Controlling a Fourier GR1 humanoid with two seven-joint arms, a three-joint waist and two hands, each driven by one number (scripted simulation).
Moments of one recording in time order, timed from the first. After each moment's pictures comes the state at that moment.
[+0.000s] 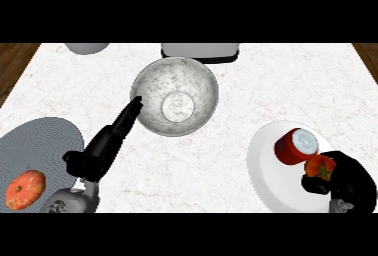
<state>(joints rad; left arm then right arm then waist) -0.13 0.19 -0.23 -1.59 0.08 -0.06 0.05 0.08 -0.17 0.03 -1.69 1.00 -0.02 0.96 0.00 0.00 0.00</state>
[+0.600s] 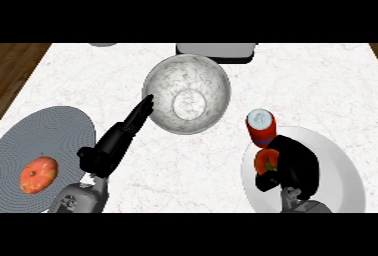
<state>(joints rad) -0.17 0.13 -0.24 -1.57 0.04 -0.11 0.07 -0.05 -0.08 0.28 -1.66 1.13 0.06 0.89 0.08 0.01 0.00</state>
